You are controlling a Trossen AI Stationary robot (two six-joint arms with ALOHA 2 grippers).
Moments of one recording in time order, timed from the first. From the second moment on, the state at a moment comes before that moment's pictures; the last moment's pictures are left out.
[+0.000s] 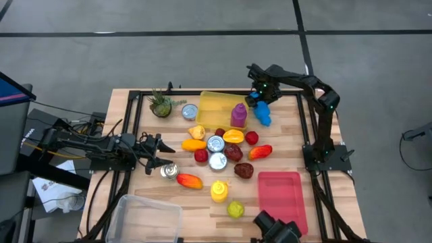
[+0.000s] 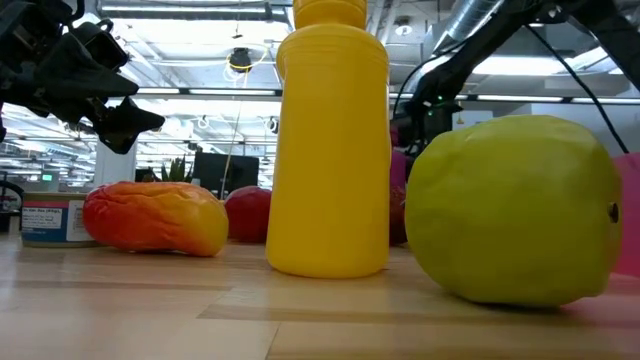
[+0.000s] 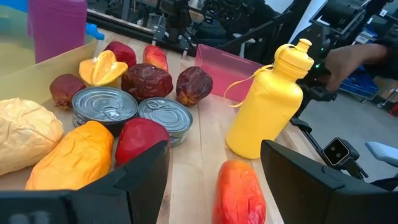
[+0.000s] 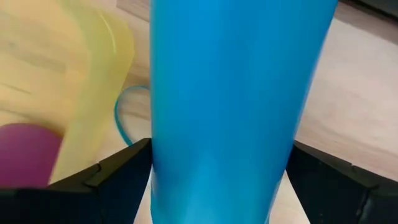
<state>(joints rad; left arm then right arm) -0.10 0.32 0.01 0.13 0.00 -0.33 -0.83 1.99 1.44 -1.02 -0.06 0.35</state>
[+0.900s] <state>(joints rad) -0.10 0.32 0.01 0.15 0.00 -0.29 -0.79 1.80 1.43 -1.03 0.08 0.29</state>
